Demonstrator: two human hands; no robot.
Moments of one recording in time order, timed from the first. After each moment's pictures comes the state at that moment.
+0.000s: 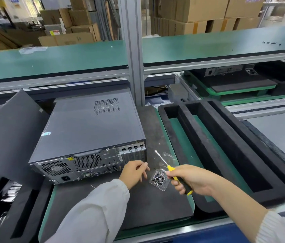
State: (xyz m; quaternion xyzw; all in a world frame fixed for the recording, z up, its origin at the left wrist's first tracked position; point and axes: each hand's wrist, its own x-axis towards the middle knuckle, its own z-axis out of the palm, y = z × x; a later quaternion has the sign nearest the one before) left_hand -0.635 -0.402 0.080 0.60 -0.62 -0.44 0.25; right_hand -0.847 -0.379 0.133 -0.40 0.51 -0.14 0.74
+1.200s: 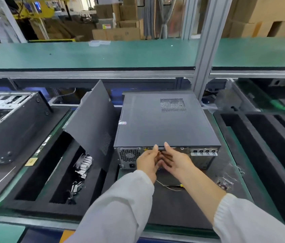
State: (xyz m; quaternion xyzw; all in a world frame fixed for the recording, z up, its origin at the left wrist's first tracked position) left_hand -0.494 -0.378 0.137 0.53 -0.08 -0.60 0.59; right_hand -0.584 -0.404 0.145 -0.17 0.52 -0.40 0.74
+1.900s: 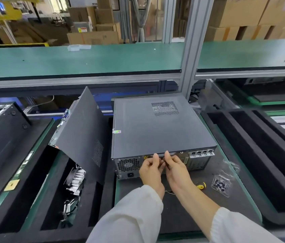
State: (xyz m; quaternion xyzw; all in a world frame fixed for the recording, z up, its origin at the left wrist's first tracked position) left_hand -0.504 -0.374 0.118 0.51 -0.10 -0.55 0.65; right_hand -0.571 -0.385 0.120 -0.21 0.42 -0.55 0.69
